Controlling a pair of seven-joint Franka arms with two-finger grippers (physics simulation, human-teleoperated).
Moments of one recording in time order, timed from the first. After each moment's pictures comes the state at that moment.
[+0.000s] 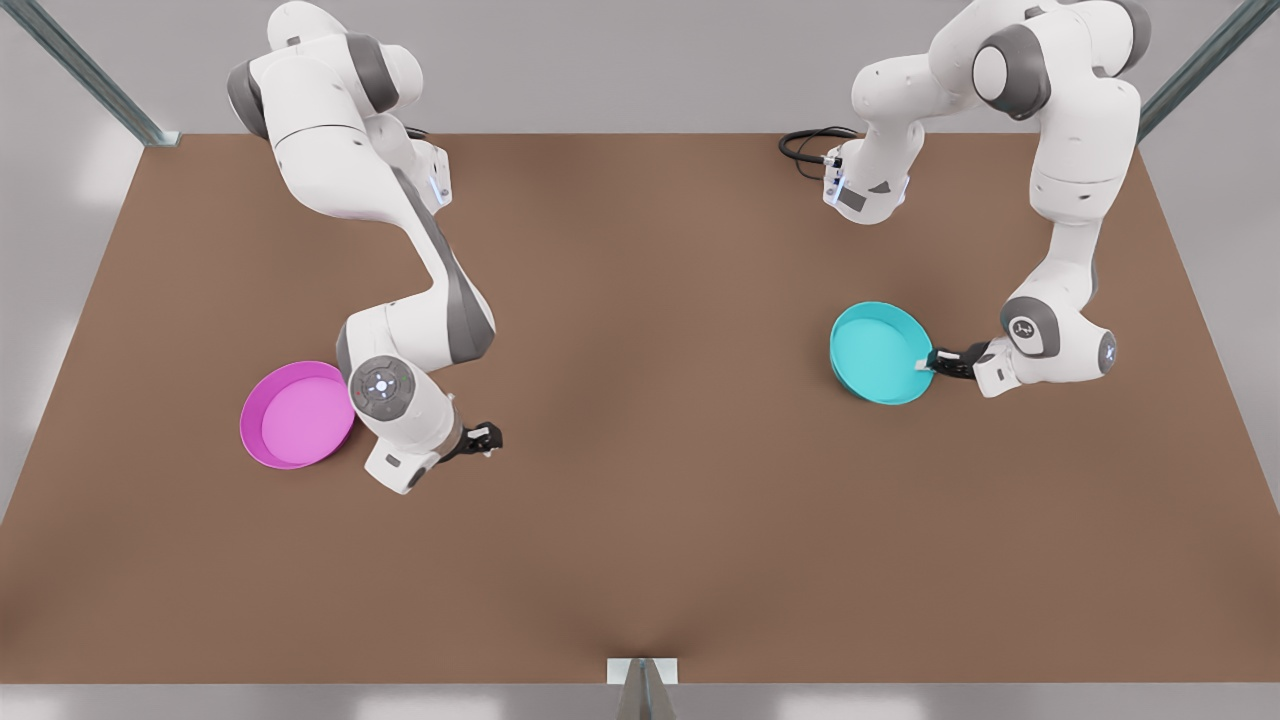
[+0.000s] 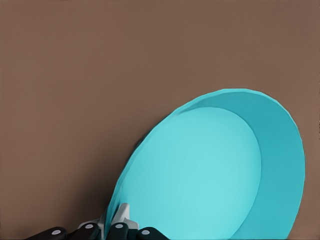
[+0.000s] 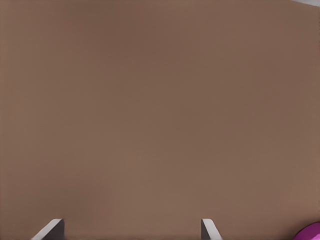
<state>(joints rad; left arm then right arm) 0.16 0.43 0.14 -2.22 -0.53 2.13 0.91 0.35 0.58 0.01 -1.33 -0.01 1.90 0.14</state>
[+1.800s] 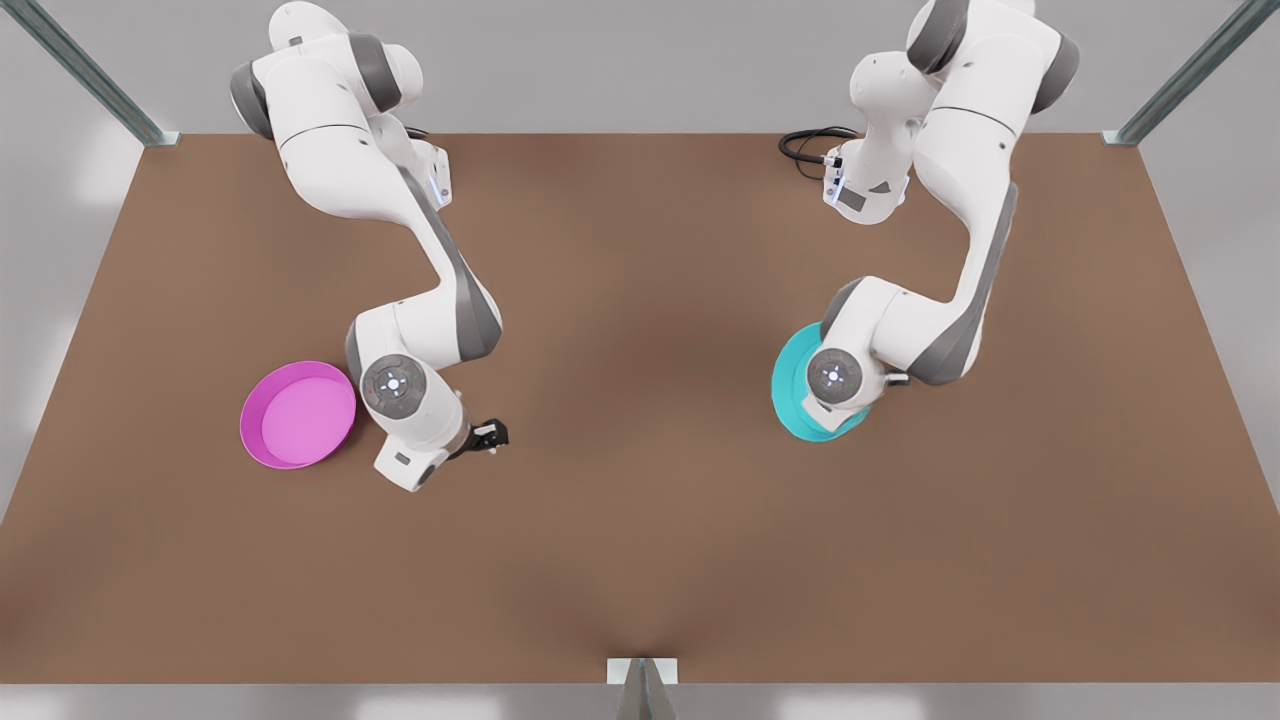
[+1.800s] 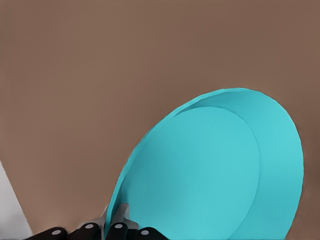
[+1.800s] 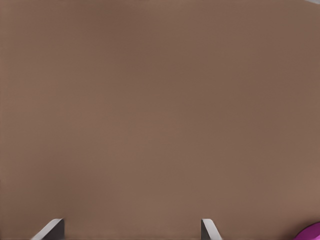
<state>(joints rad) -0.13 0.44 -0.33 -1.67 0.47 1.54 -0.51 0.37 0.58 0.01 -1.34 -0.02 1.89 0.14</state>
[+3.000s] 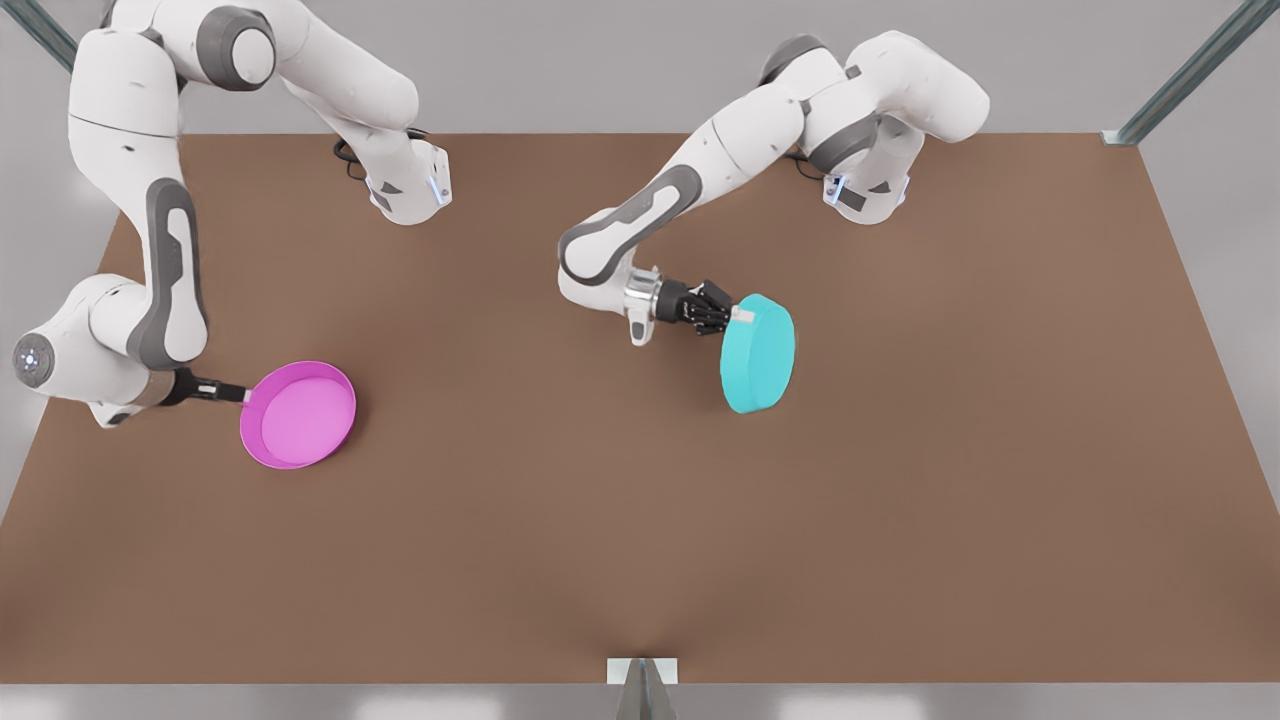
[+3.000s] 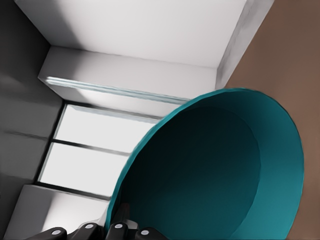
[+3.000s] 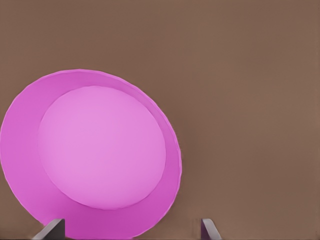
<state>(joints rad) -0.88 0.95 -0.33 -1.33 1.26 0.77 -1.06 -0.42 0.39 0.02 -1.87 0.03 2.01 -0.26</state>
